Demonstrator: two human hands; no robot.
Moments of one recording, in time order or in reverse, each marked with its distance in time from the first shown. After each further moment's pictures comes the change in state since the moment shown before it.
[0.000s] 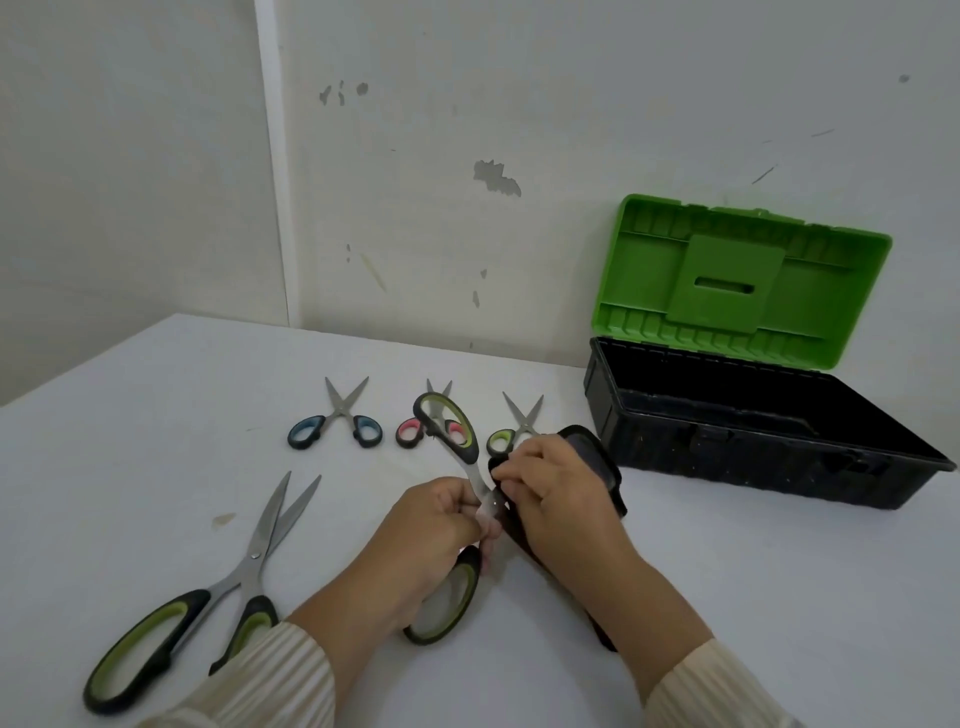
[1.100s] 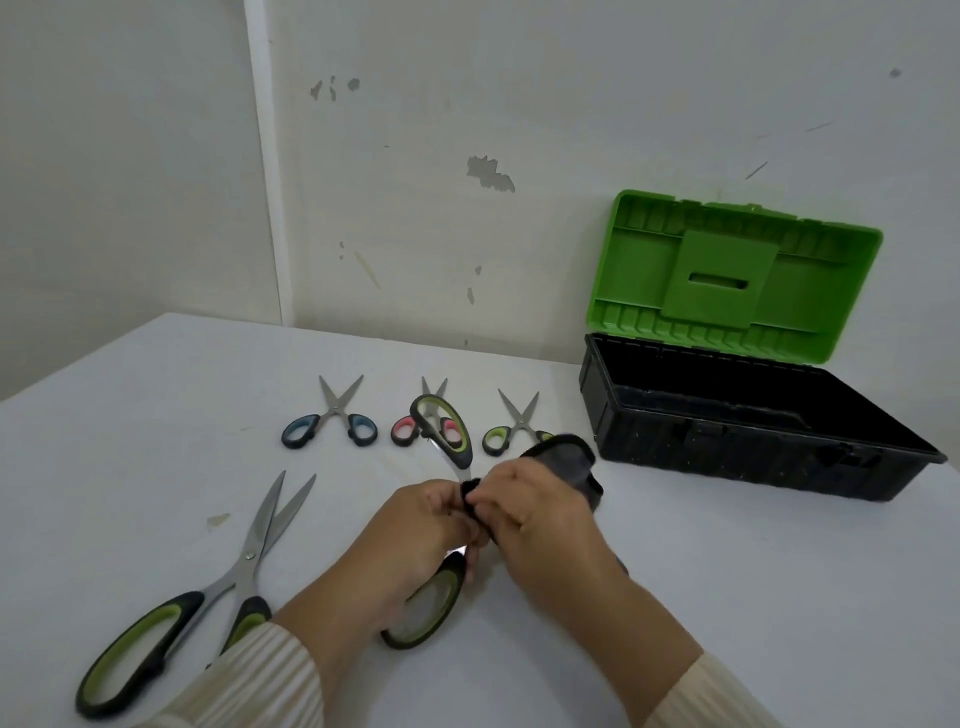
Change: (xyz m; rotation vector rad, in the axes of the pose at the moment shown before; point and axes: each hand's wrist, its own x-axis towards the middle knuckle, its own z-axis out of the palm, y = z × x) left_hand 0.000 0.000 -0.007 0.056 -0.026 -0.015; right_hand -0.010 -0.008 0.005 -0.024 -0.023 -0.056
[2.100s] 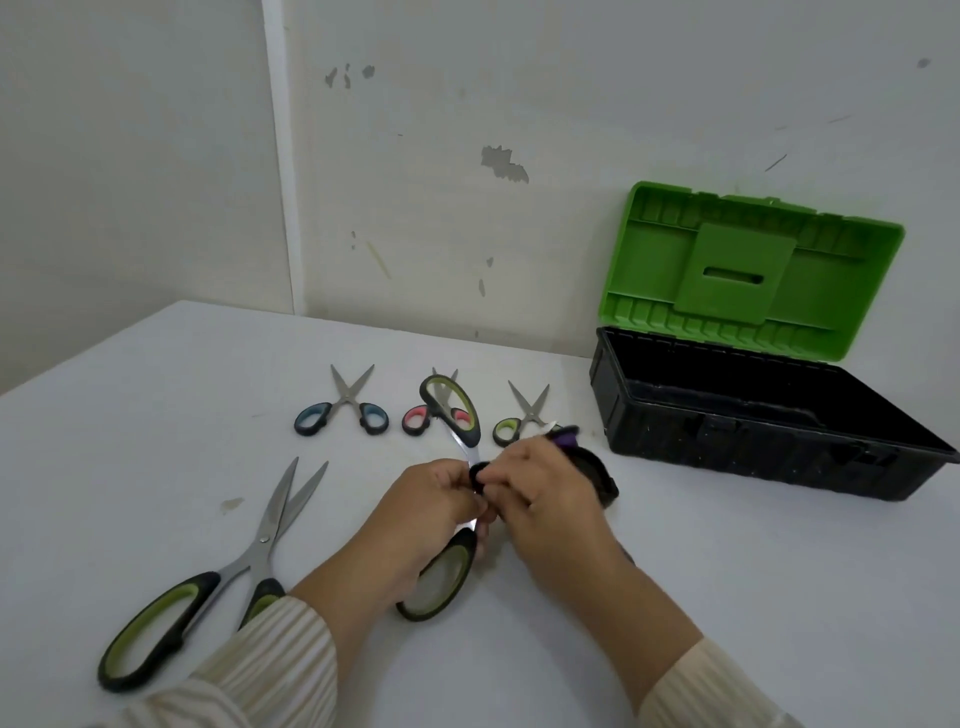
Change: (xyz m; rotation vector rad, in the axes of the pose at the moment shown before) left_hand 0.006 0.000 -0.004 -0.052 0.020 0.008; right_hand 0.005 0.009 0.007 0.145 0.025 0.090
